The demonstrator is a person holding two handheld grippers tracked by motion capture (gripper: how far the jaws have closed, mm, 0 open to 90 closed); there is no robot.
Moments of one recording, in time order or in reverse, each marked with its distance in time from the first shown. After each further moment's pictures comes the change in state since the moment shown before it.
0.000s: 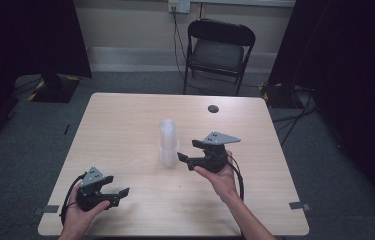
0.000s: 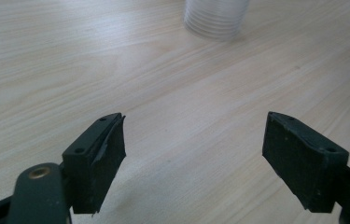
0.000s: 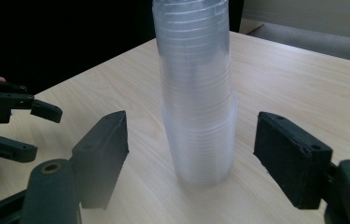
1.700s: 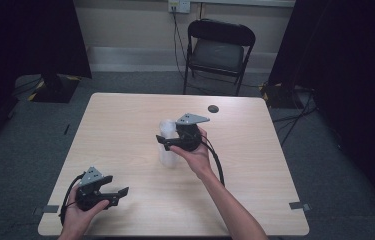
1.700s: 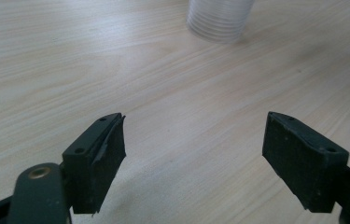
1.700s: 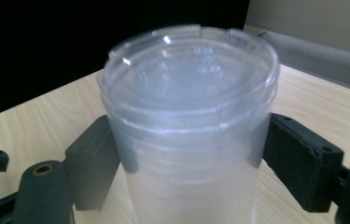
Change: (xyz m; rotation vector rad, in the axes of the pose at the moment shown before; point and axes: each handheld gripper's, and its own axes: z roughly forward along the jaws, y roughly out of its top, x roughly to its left) left arm 0.002 0.000 -0.001 -0.006 0.002 -0.019; right arm -0.006 0.034 0.086 0.004 0.002 -0.057
